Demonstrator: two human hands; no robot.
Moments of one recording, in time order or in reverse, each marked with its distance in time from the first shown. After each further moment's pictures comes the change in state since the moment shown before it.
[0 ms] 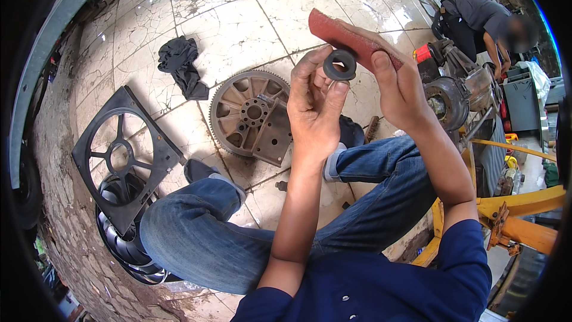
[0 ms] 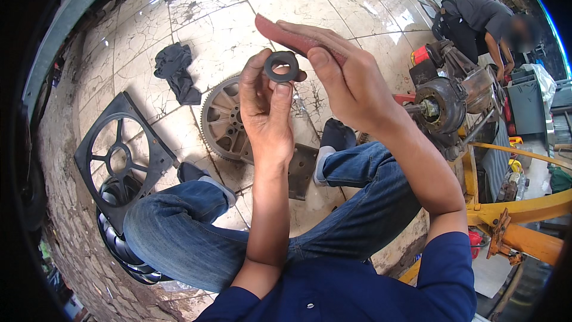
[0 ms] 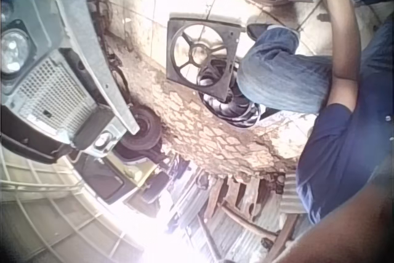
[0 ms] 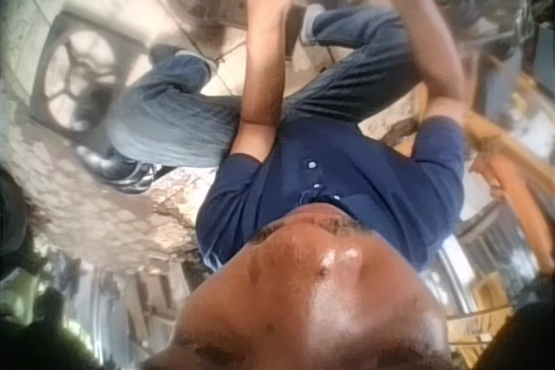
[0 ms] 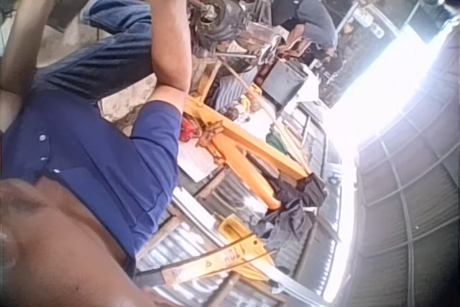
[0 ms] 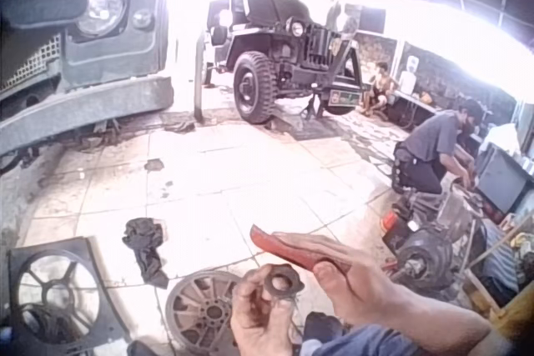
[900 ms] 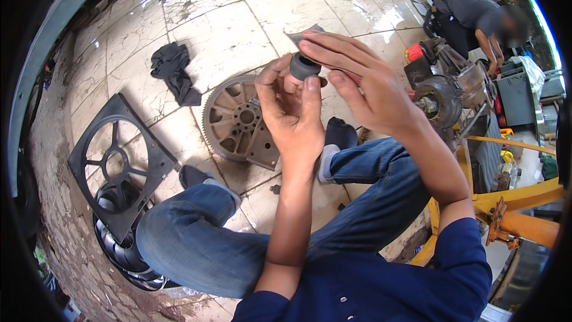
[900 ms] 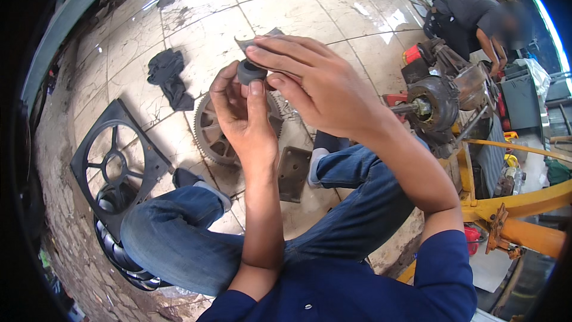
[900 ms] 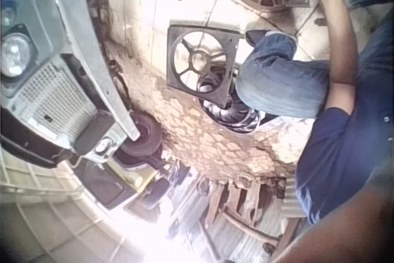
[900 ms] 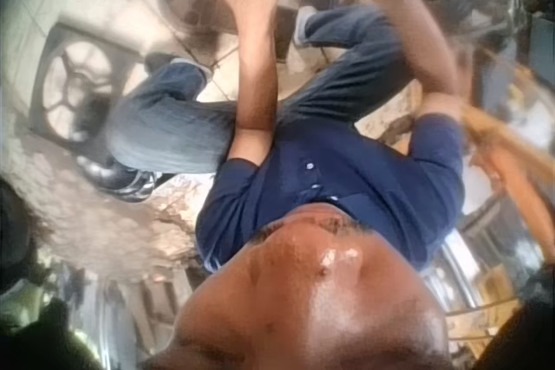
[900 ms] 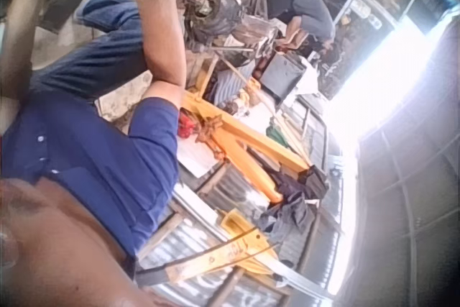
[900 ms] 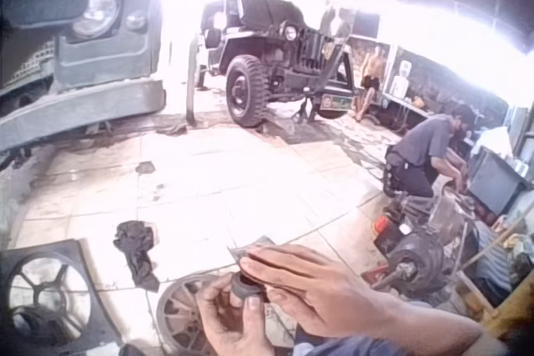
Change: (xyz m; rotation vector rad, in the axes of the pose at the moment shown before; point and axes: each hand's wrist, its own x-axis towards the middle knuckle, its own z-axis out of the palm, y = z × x) left_hand 0.002 0.011 0.003 0.091 0.169 0.030; right_hand 0.001 0.006 0.005 -0.443 -0.093 -0.201
